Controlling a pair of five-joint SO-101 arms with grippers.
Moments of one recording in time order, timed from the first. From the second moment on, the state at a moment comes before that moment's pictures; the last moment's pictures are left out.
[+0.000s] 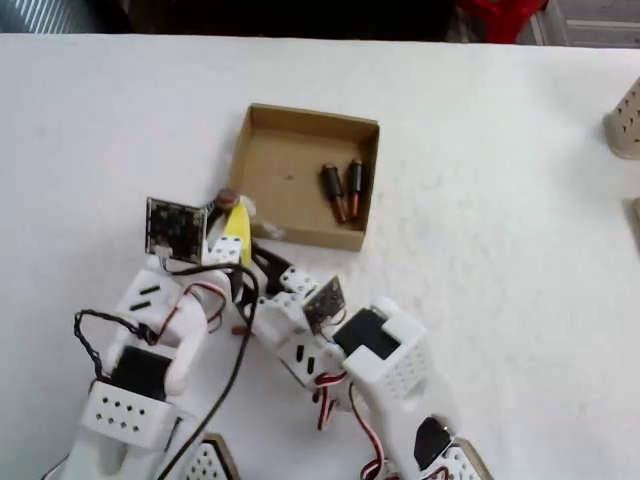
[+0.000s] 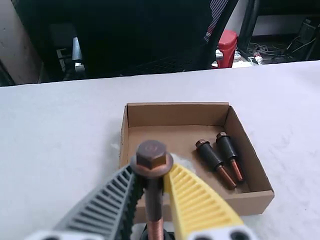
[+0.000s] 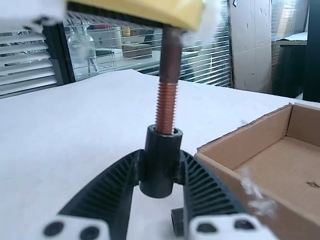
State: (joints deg) left arm 10.1 -73.2 77.7 24.0 7.0; right arm -46.7 29.9 71.3 -95.4 -3.6
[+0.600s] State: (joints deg) left arm 10.2 -57.6 72.5 27.6 7.2; right arm -46.2 30.0 71.5 -95.4 -3.6
